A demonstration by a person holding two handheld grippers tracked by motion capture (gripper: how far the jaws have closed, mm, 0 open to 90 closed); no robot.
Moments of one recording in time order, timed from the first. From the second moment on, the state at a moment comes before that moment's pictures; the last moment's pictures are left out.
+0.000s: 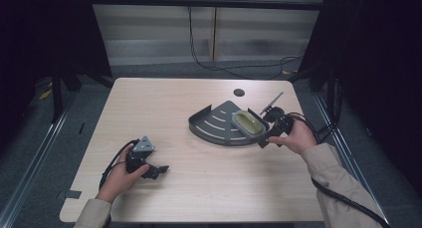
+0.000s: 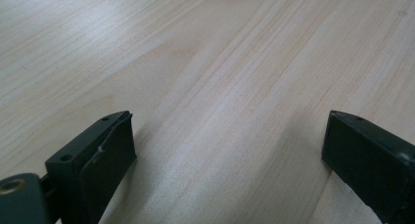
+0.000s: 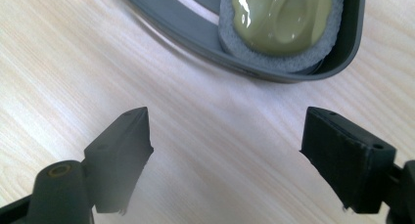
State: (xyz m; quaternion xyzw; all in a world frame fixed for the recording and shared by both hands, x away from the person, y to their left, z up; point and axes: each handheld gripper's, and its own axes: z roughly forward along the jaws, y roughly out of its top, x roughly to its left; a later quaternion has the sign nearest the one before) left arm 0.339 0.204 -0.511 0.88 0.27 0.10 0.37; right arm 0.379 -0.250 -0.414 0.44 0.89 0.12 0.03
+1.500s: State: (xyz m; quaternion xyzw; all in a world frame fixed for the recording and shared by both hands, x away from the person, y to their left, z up) left arm 0.339 0.204 -0.511 0.88 0.27 0.10 0.37; right arm 0.314 -0.285 -0.455 0.42 0.90 0.12 0.02
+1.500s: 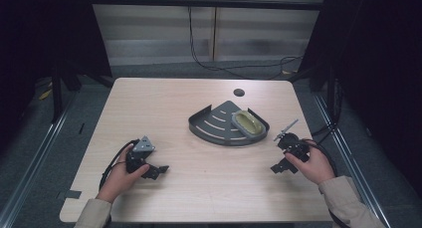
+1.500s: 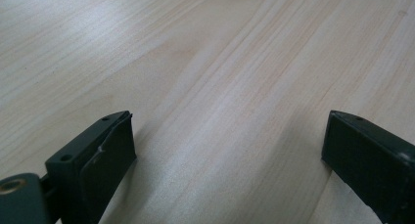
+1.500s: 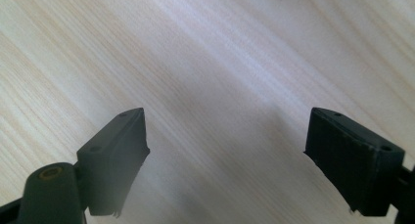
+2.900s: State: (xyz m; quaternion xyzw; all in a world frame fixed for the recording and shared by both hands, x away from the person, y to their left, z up) left arm 0.339 0.205 -0.510 0.88 0.27 0.10 0.37; right arm 0.265 -0.312 -0.494 0.43 0.86 0.25 0.11
